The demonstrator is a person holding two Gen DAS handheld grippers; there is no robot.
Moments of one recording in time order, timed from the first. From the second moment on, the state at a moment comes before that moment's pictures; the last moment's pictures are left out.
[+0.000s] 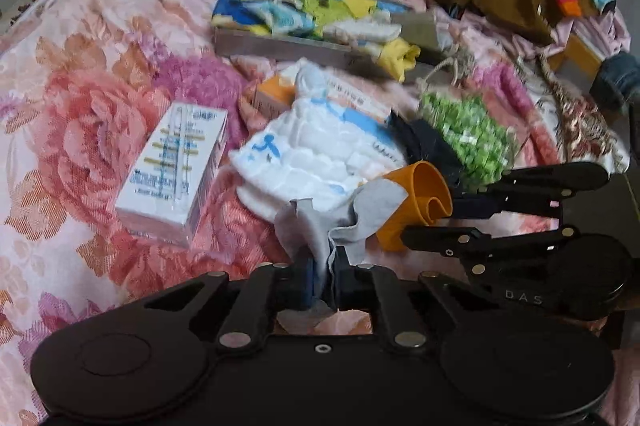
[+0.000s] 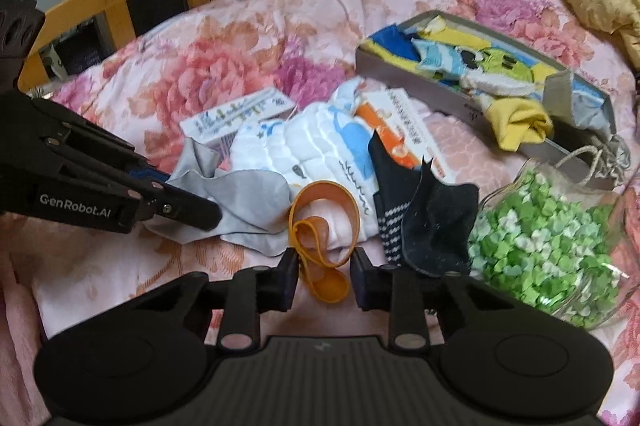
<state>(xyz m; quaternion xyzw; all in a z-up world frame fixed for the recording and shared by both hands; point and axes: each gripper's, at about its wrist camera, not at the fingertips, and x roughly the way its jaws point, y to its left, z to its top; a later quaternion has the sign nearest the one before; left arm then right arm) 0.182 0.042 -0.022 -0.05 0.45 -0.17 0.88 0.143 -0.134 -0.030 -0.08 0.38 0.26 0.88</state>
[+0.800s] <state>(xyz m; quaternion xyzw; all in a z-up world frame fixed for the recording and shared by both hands) 0.172 0.063 0.011 -0.13 0.32 -0.16 0.92 0.136 -0.149 -0.003 -0.04 0.31 0.24 0.92</state>
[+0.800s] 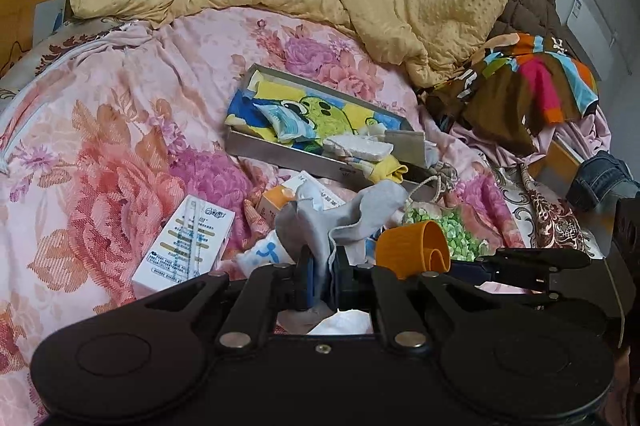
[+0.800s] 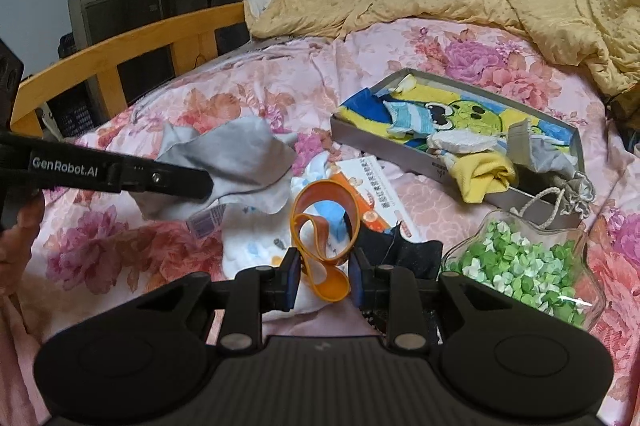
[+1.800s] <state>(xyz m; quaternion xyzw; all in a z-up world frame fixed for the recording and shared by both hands) 0.334 0.031 0.004 -0.23 0.28 -0.11 0.93 0.261 -0.202 0.017 0.09 0.21 0.13 0.97</state>
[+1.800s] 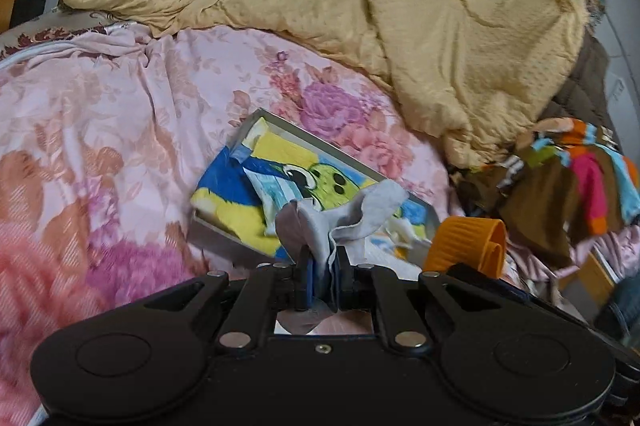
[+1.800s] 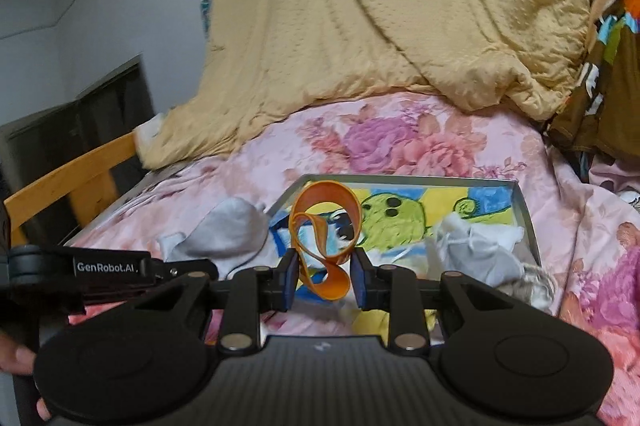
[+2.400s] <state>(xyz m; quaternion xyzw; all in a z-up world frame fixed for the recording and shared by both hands) 0.422 0.003 -0.020 -0.27 0.33 -0.03 0.90 0.329 -0.217 -0.007 0.14 0.26 0.09 0.95</state>
